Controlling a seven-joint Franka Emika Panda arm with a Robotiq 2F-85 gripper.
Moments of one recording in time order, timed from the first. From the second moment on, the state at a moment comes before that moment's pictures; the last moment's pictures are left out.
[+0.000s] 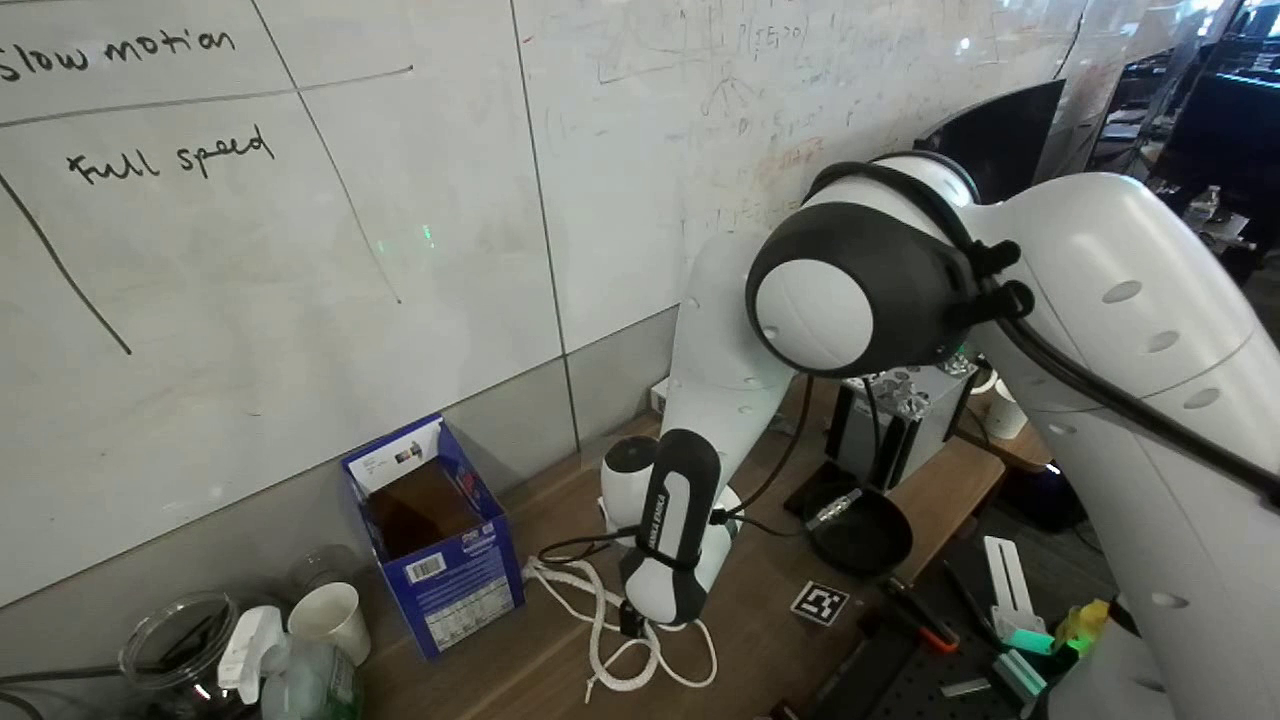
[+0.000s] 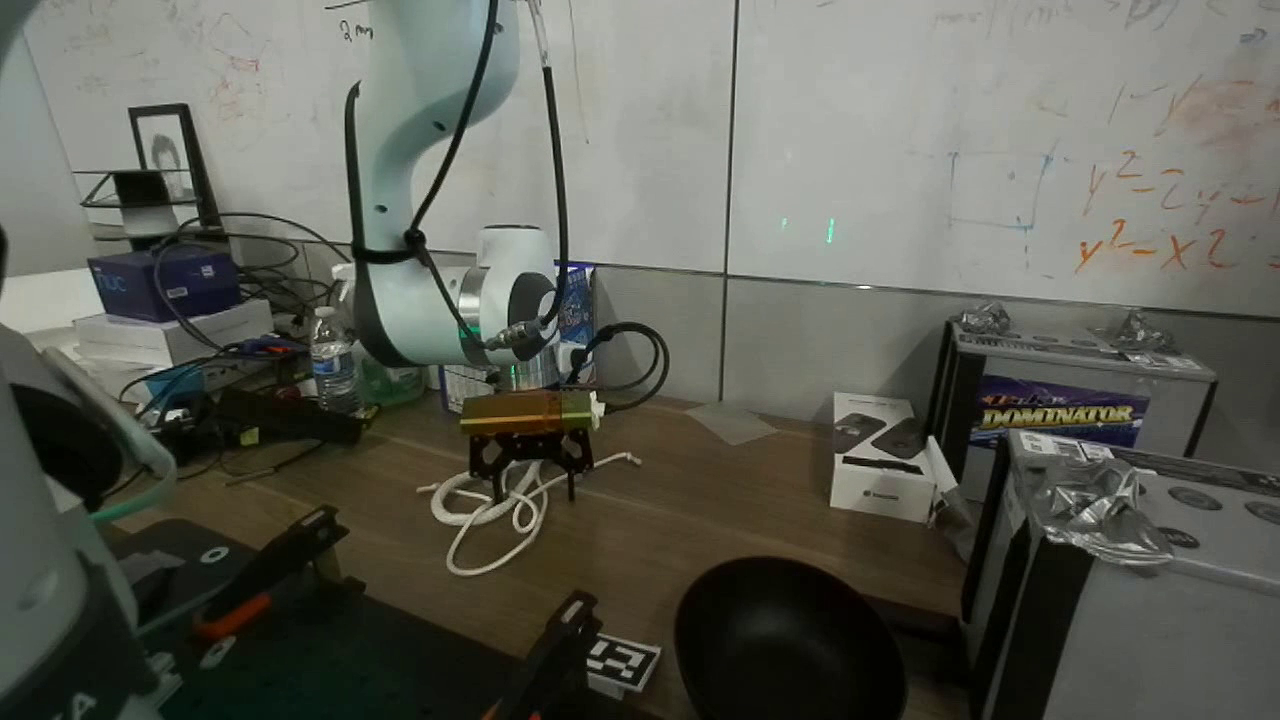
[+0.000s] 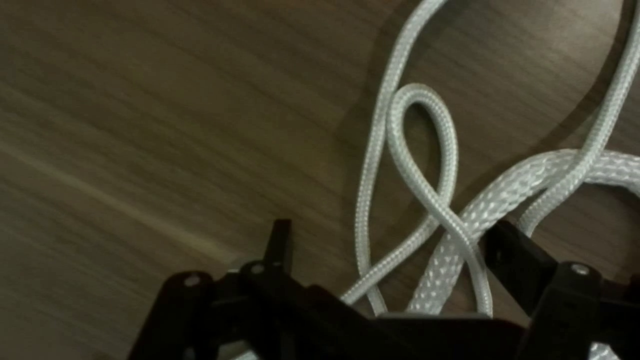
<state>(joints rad) 0.24 0.78 0.00 -2.24 -0.15 3.01 -0.18</state>
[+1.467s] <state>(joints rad) 0.22 0.75 0.02 -2.24 -0.15 2.99 -0.18</state>
